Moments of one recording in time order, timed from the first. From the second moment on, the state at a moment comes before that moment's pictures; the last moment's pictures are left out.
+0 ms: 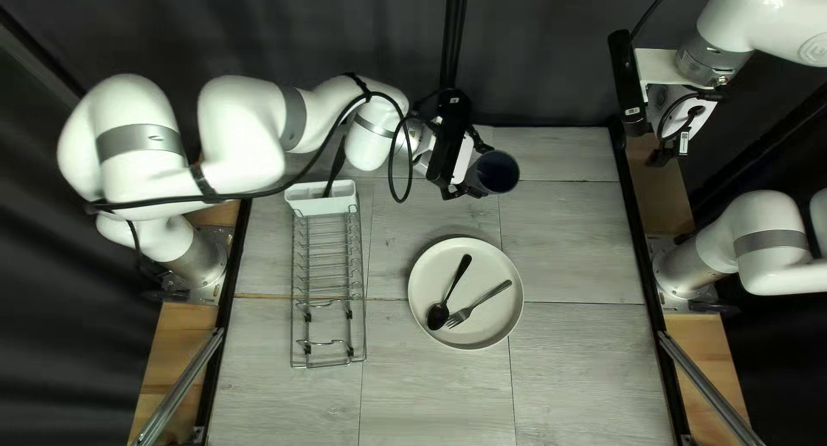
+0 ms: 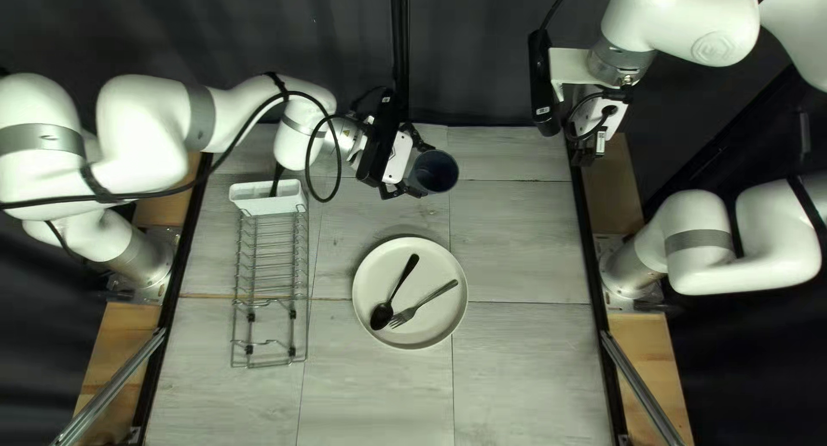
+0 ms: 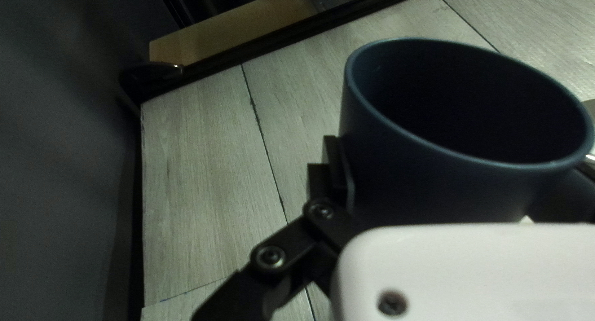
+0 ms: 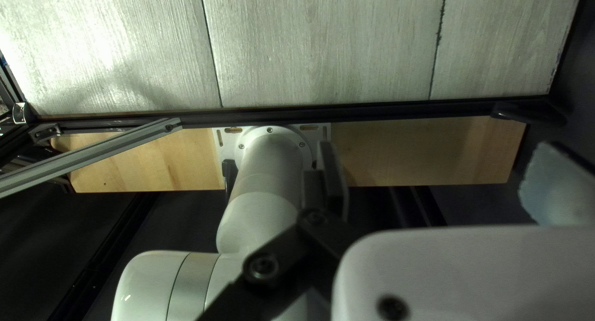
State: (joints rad) left arm -0.18 0.41 0.63 1.08 -2.21 0.74 2.56; right arm -0.10 -0.80 -0.28 0.85 -0.16 1.68 -0.24
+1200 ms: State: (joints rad) left arm -0.12 0.54 0.59 1.05 -2.37 0.92 2.63; right arm -0.10 -0.80 -0.28 0.85 -0.16 1.68 -0.24
